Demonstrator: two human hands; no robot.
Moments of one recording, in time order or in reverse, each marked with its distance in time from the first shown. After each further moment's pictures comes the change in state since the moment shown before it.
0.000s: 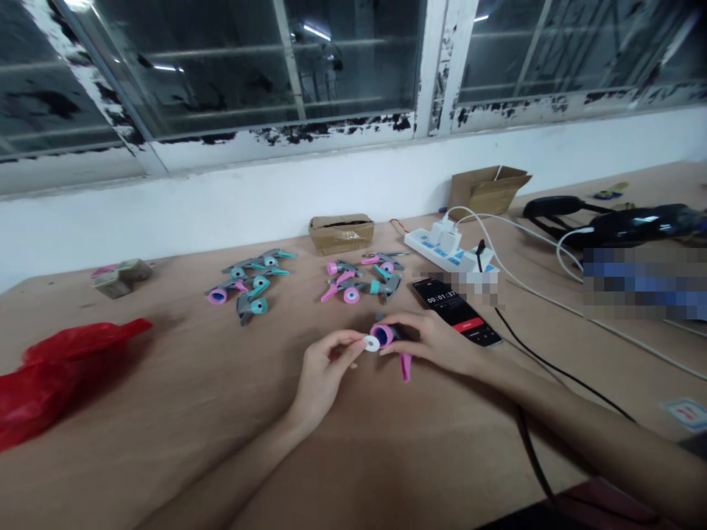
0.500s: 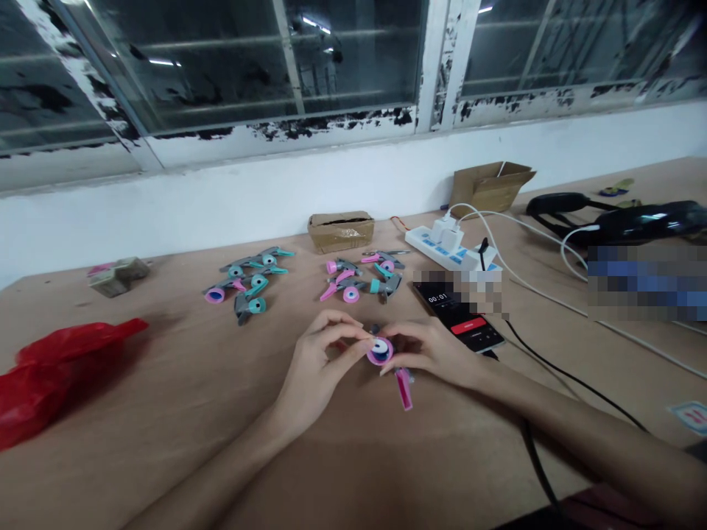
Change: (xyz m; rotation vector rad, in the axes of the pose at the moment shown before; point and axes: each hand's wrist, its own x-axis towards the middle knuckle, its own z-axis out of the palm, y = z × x) left_hand 0.001 0.041 -0.014 0.282 -0.101 0.191; right_hand -0.006 -0.010 0.008 0.136 -0.039 0.018
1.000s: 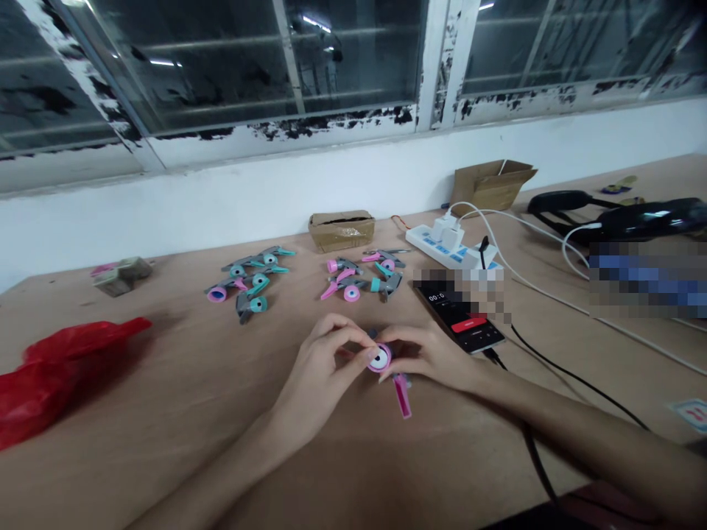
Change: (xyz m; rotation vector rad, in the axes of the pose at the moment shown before) left_hand -0.005 0.015 -0.003 0.109 -0.092 -0.019; right_hand -0.001 -0.003 0.006 0.035 0.021 -0.027
